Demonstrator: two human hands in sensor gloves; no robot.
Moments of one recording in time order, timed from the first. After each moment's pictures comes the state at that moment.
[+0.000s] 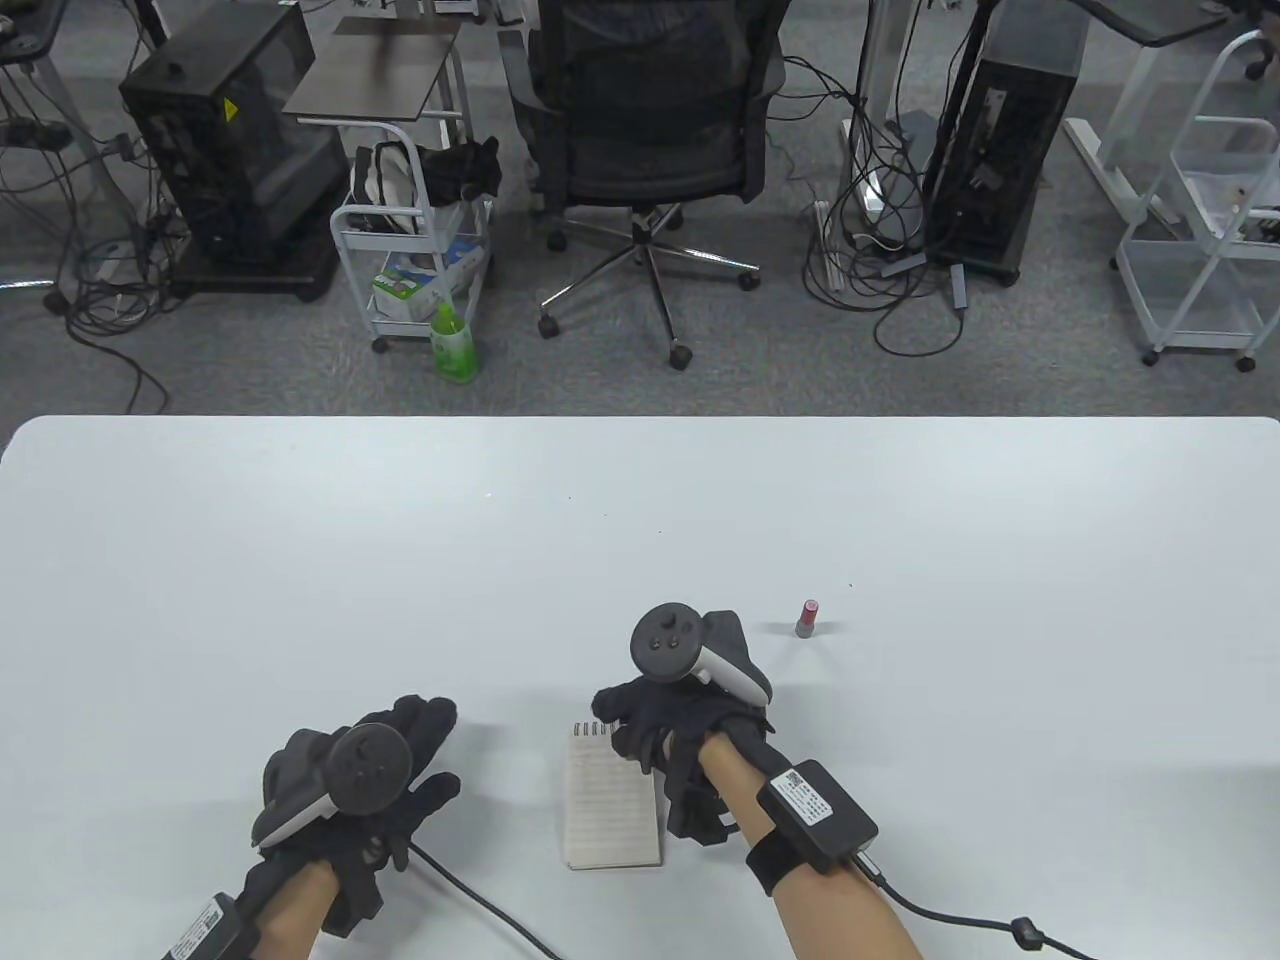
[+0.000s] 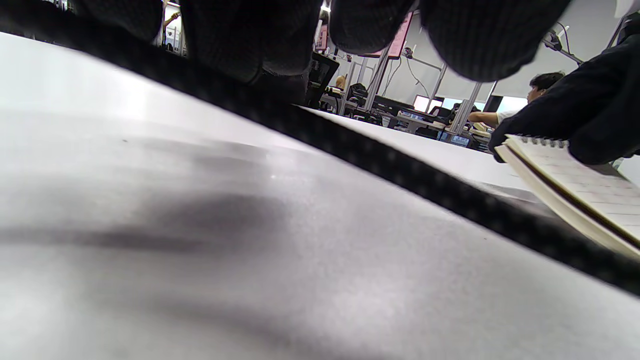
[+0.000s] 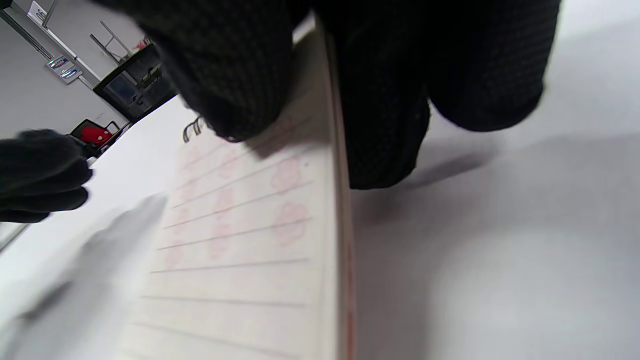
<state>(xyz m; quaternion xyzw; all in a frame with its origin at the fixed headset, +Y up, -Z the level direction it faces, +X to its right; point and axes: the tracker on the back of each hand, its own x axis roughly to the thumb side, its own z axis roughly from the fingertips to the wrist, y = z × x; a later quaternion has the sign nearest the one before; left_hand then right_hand) -0.284 -0.771 -0.281 -0.08 -0.16 0.11 0.98 0.014 -0.769 -0.363 0.16 0.23 0.93 0.24</state>
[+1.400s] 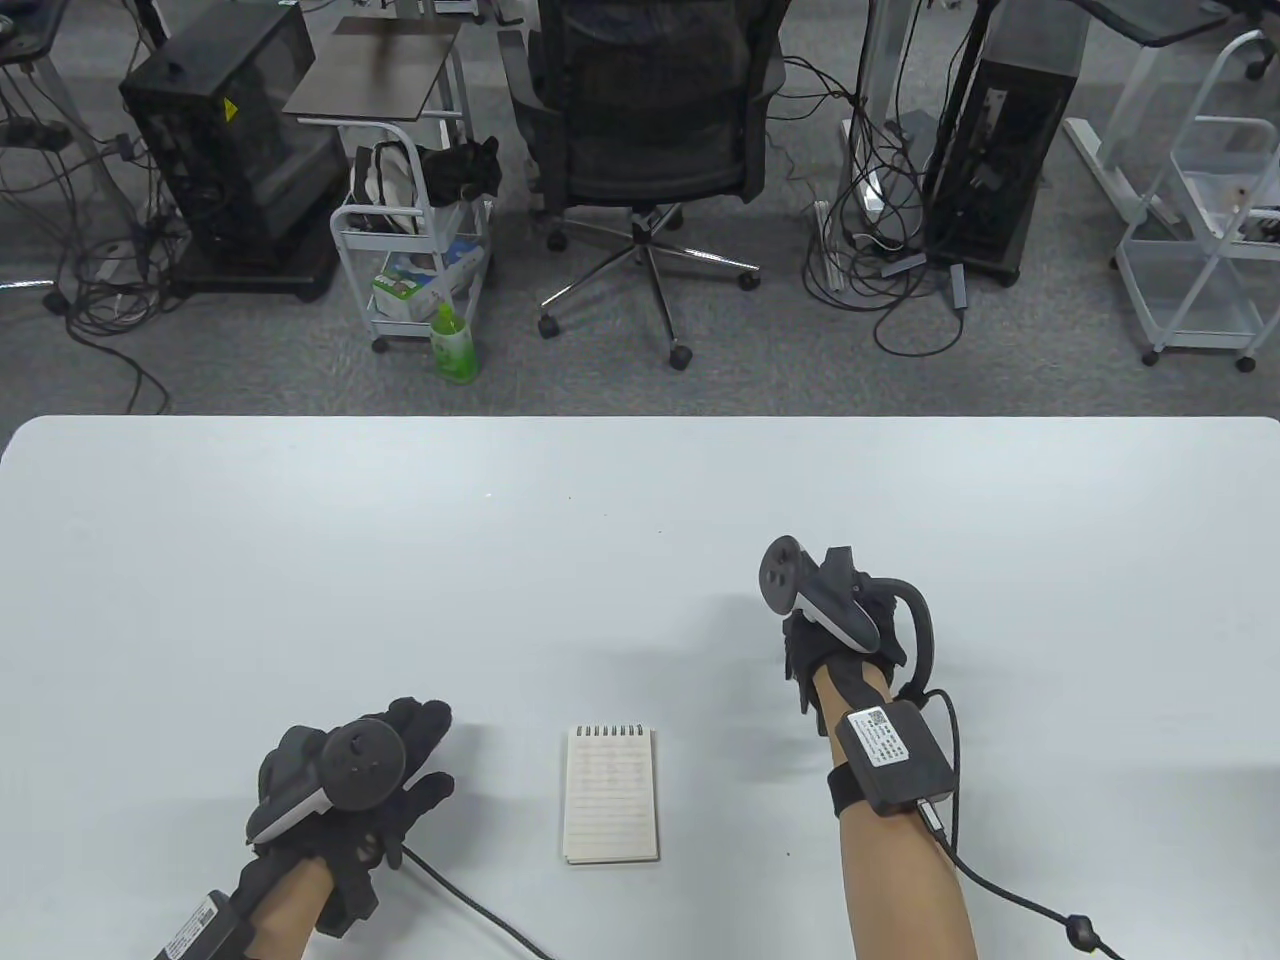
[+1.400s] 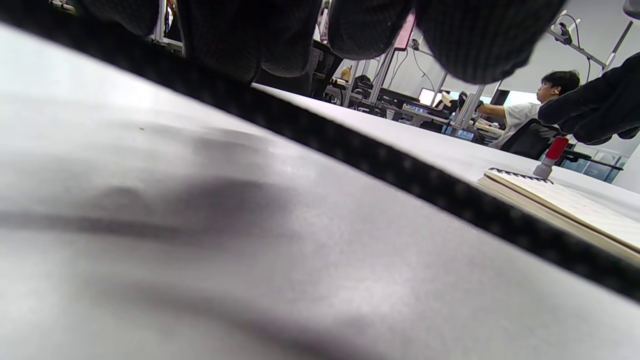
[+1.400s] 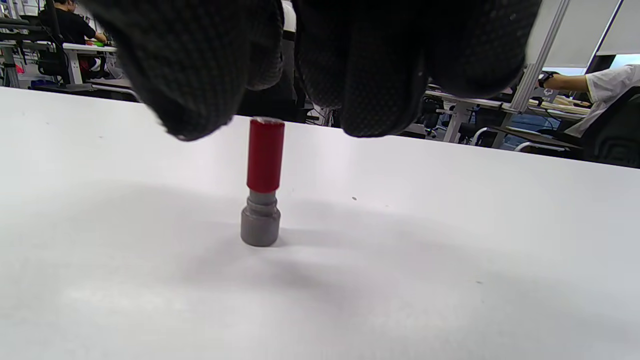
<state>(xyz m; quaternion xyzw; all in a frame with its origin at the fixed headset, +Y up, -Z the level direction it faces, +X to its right) -0.288 -0.772 -0.284 -0.09 -0.15 0.11 0.98 0.142 -0.730 -0.417 -0.06 0.07 1.00 -0.03</state>
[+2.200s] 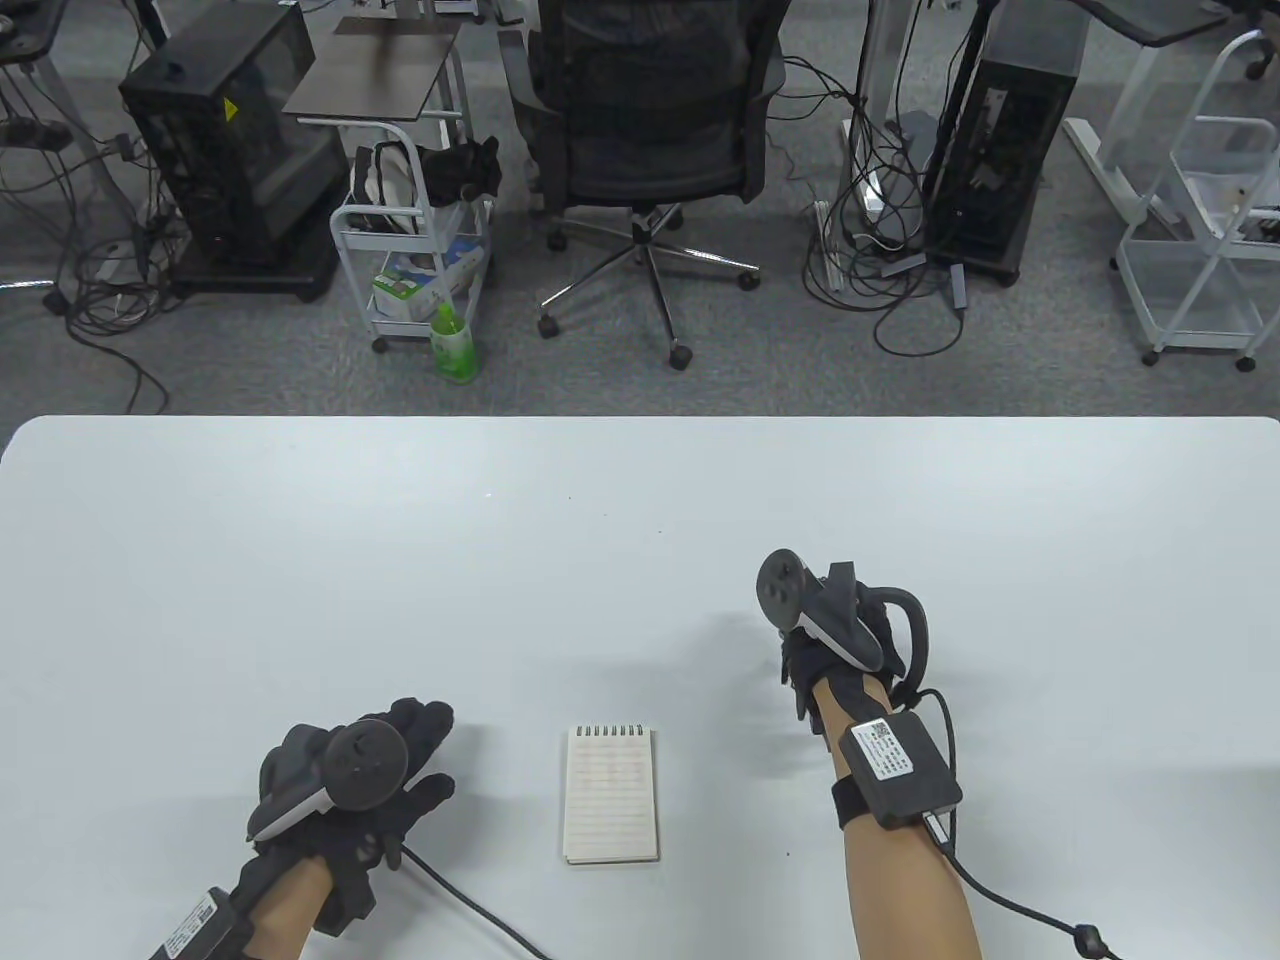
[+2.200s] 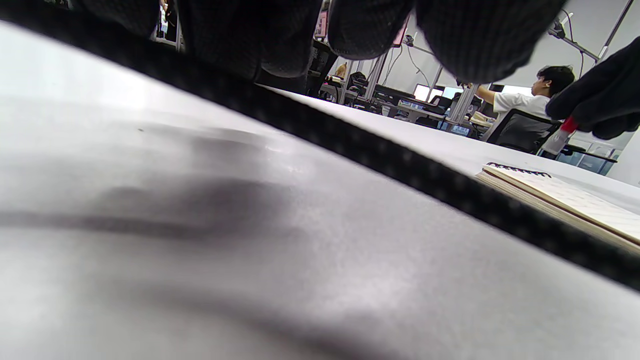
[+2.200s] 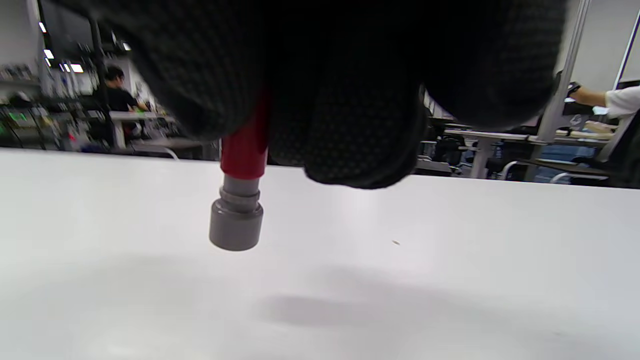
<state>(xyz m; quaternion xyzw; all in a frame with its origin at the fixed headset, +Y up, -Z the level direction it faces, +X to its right) -0.288 -0.772 -0.284 -0.09 -0.16 0.11 0.98 0.133 -0.709 -0.394 -0.01 -0.03 1.00 0.04</state>
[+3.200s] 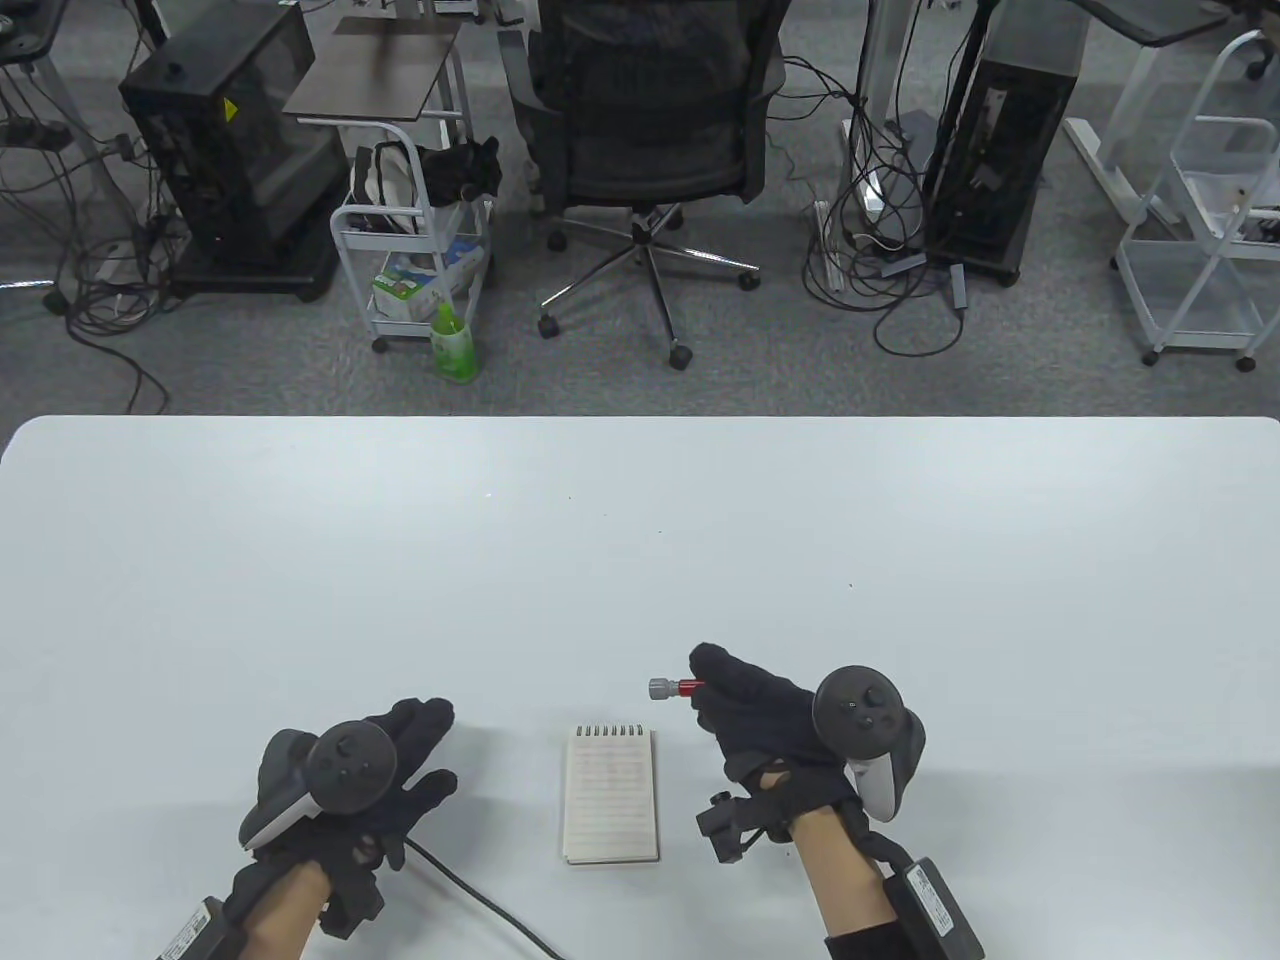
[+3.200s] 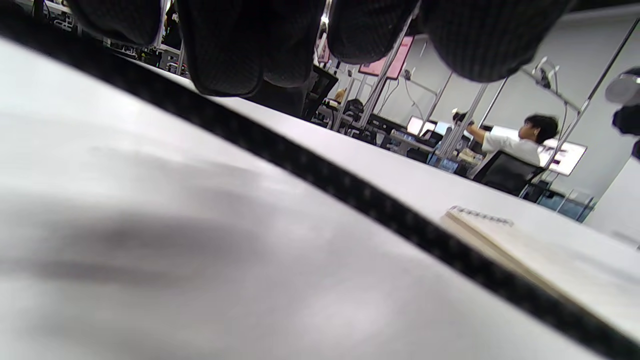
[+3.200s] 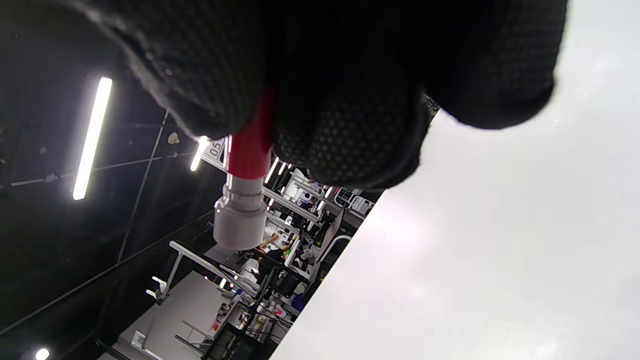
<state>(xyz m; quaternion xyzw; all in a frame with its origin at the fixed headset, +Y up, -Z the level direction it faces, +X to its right) -0.283 -0.757 -0.280 -0.06 -0.16 0.19 0.97 0.117 -0.730 -0.296 0.04 -0.05 0.83 0.55</state>
